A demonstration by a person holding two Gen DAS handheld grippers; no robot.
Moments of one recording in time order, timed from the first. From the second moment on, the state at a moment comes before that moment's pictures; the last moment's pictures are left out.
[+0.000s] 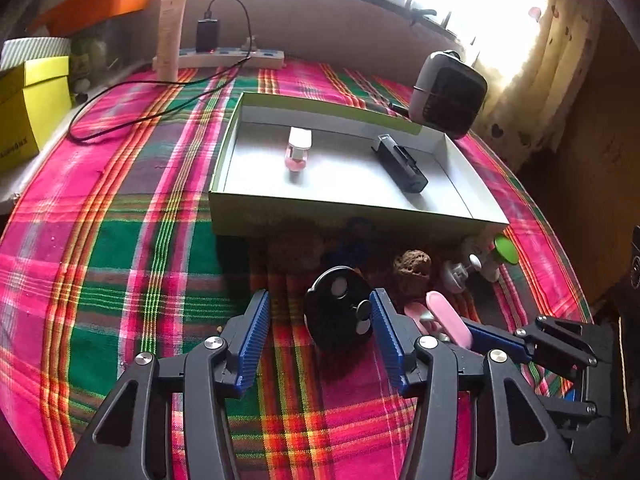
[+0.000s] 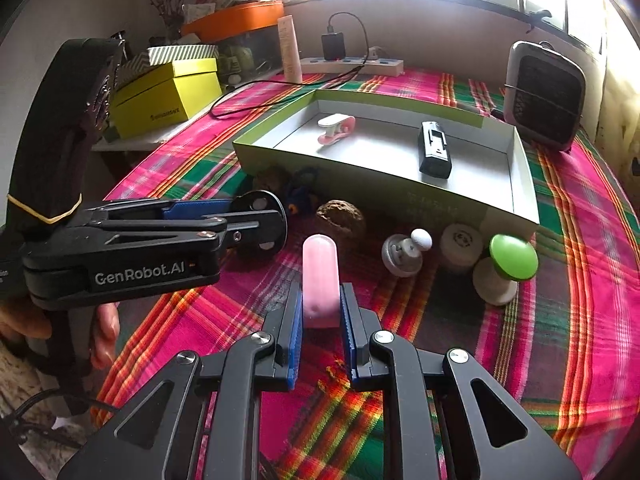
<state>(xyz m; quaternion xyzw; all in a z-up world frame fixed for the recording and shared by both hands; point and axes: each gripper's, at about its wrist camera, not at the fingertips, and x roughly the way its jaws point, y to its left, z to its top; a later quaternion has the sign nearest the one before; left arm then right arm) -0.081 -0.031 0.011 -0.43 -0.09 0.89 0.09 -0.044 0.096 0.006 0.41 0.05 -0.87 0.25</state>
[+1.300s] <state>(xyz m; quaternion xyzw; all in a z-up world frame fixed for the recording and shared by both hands) -0.076 -0.033 0.013 -0.42 -0.09 0.90 0.08 -0.042 0.099 0.009 0.41 0.04 -0.88 0.25</state>
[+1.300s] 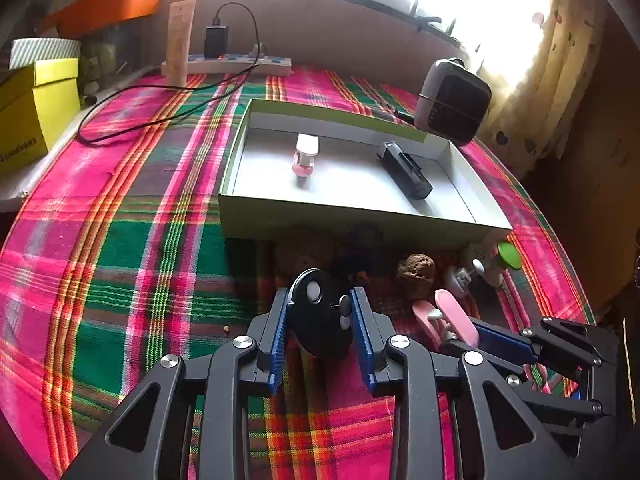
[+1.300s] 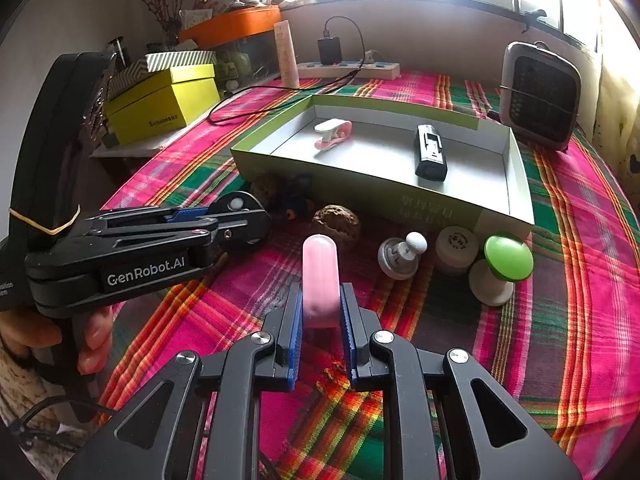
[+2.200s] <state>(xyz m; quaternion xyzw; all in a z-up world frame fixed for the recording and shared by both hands) -0.079 -0.028 0.047 -0.39 -0.09 0.91 0.09 -0.052 0.114 0.042 0.37 0.02 -0.90 0.23</state>
